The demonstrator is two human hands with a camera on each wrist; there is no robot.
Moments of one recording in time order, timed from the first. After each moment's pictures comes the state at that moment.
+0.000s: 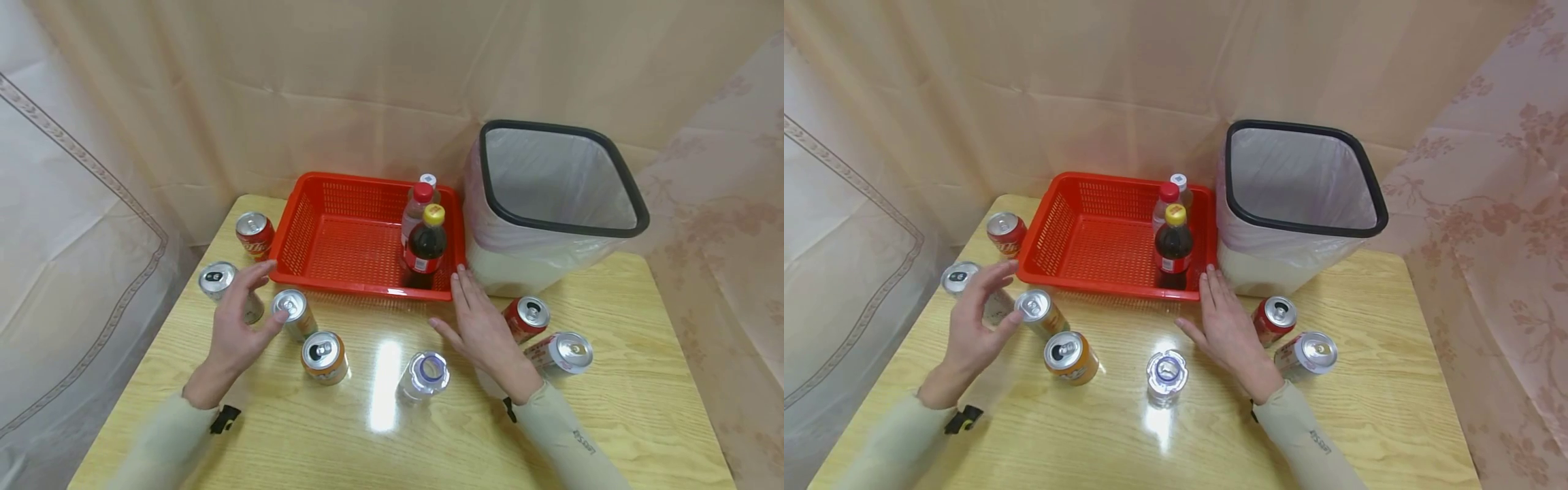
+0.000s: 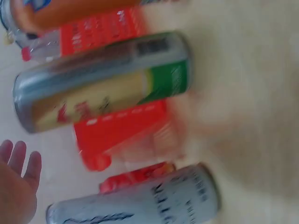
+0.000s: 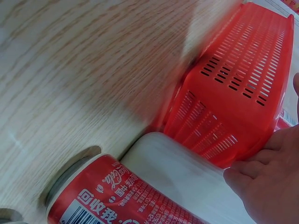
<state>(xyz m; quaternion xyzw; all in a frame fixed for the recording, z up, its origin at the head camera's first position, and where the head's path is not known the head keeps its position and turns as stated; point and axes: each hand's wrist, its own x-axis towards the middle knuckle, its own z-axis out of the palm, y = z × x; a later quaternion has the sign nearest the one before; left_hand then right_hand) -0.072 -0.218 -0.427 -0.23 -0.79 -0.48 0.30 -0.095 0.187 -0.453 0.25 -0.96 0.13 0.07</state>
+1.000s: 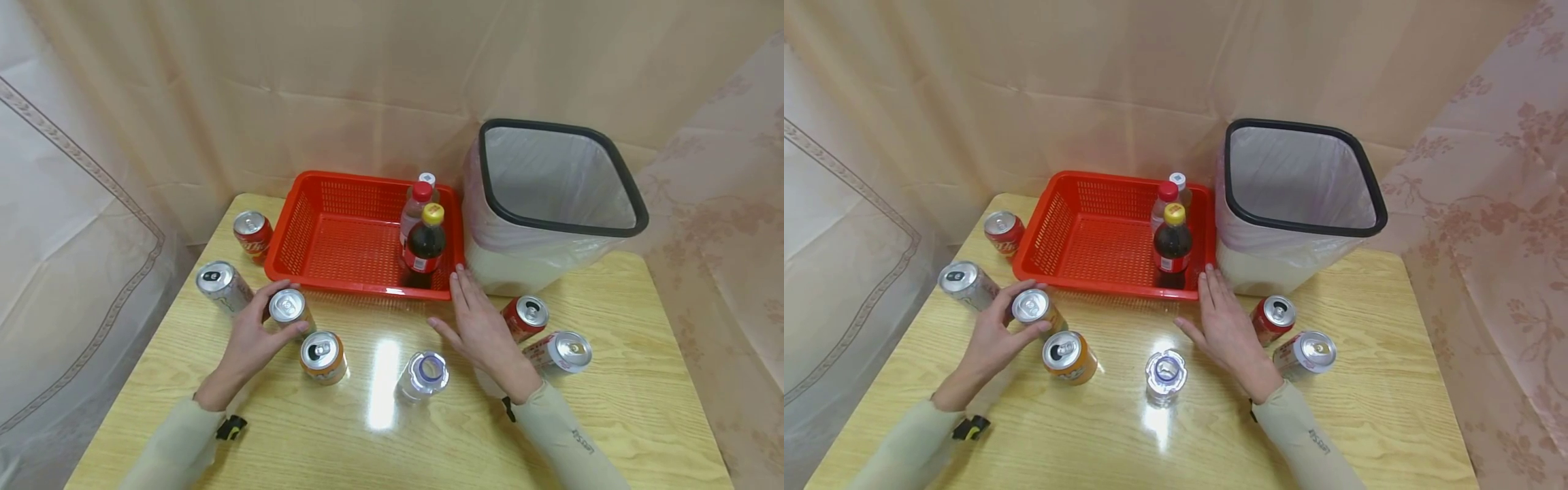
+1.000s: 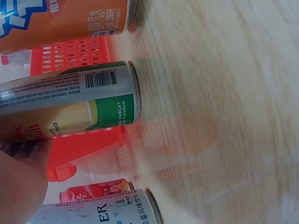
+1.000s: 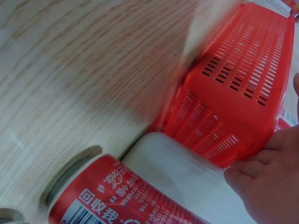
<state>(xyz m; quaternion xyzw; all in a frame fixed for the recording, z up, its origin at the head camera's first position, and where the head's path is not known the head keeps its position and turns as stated) -0.062 -0.211 -0.454 -0.13 -0.83 -0.53 0.11 -0.094 0.188 -0.453 0.25 -0.96 0.13 0.05</state>
